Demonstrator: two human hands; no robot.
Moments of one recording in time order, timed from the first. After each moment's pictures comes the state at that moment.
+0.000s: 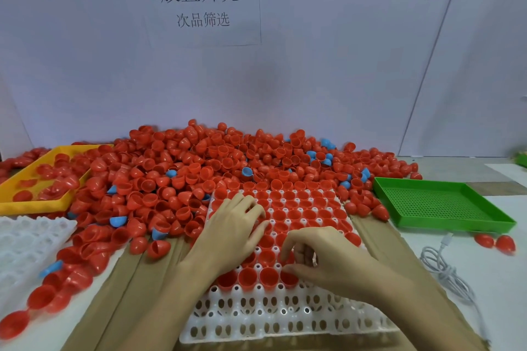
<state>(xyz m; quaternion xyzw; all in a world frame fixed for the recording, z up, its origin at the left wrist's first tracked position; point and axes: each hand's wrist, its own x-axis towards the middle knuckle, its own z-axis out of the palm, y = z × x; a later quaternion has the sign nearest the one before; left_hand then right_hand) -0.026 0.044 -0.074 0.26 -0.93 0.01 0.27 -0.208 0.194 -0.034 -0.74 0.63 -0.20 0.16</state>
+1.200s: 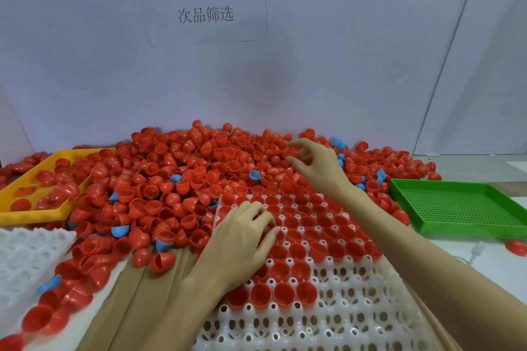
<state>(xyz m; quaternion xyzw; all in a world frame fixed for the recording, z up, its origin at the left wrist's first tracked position) -0.025 0.042 -0.073 0.27 -0.92 -0.06 0.28 -0.269 0.028 -0.022 -0.61 0.67 -0.42 0.00</state>
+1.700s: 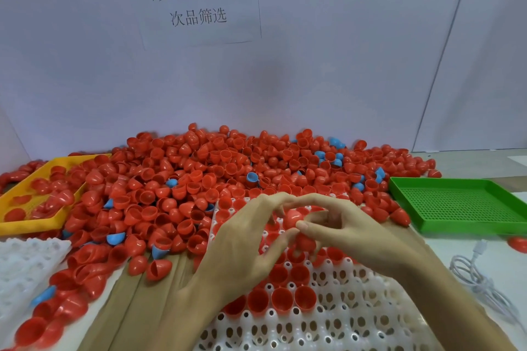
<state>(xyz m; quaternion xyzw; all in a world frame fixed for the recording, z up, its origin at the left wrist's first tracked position) -0.027 0.064 -0.051 0.15 -0.88 -0.17 0.41 -0.238 0.156 -0.026 -0.62 0.51 -0.44 0.41</state>
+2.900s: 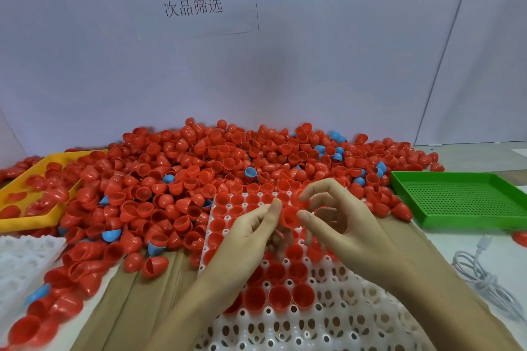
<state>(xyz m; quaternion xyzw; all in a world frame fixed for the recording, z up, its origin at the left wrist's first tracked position) -0.040 0.082 -0.042 0.25 -0.66 -0.64 0.31 -0.222 0.167 -0.036 -0.61 0.54 -0.53 0.24</state>
